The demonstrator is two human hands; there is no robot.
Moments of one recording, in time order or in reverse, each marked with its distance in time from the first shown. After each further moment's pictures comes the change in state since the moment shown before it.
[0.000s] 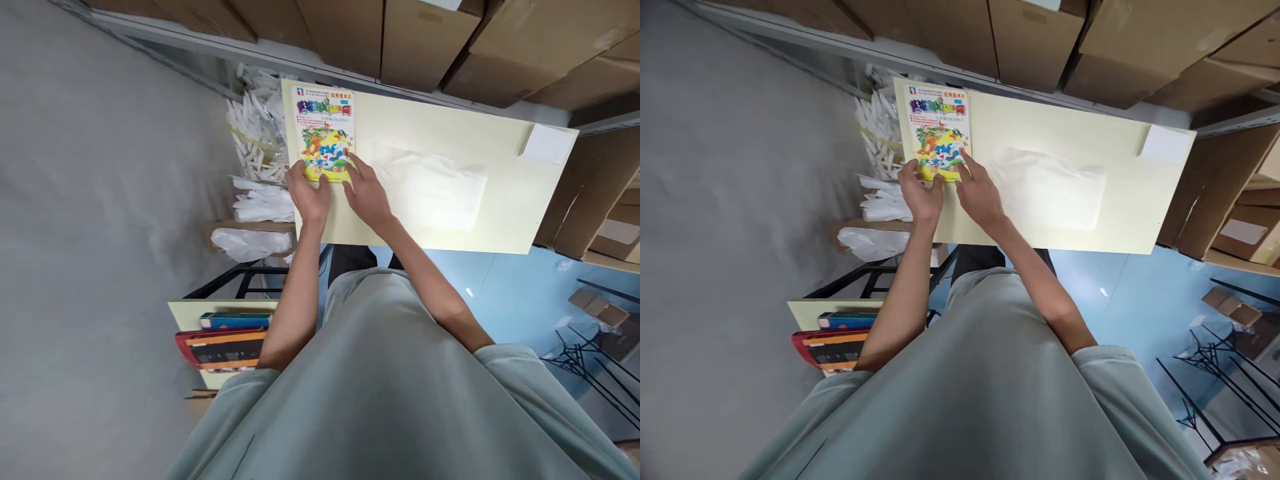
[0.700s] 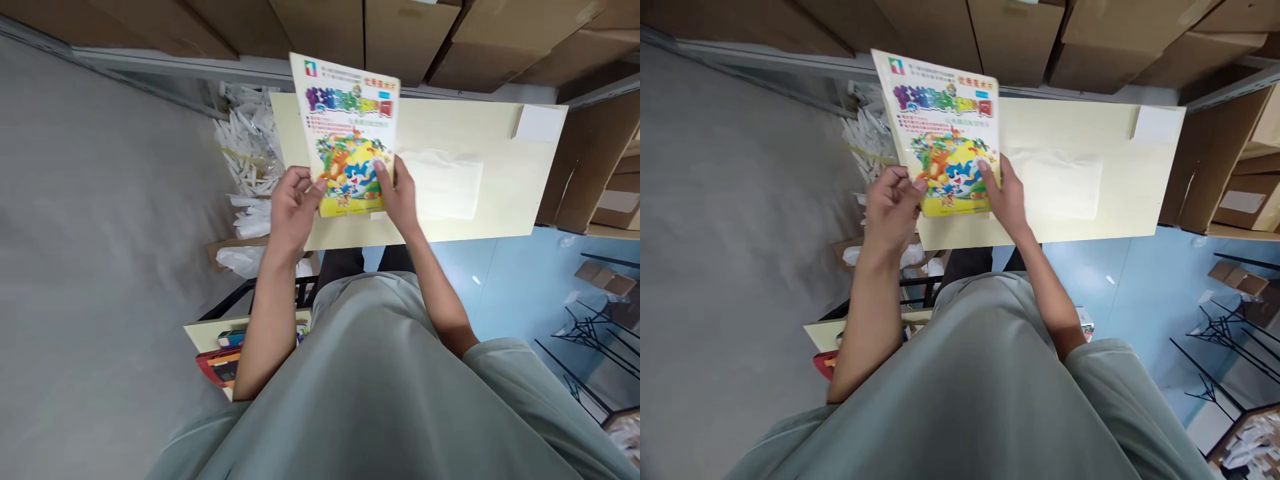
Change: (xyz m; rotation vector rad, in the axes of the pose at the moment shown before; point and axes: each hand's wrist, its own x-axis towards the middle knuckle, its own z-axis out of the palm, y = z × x) left_hand -0.019 0.079 -0.073 -0.322 -0.294 0.037; right_hand -0.036 0.000 -0.042 0.269 0.344 0.247
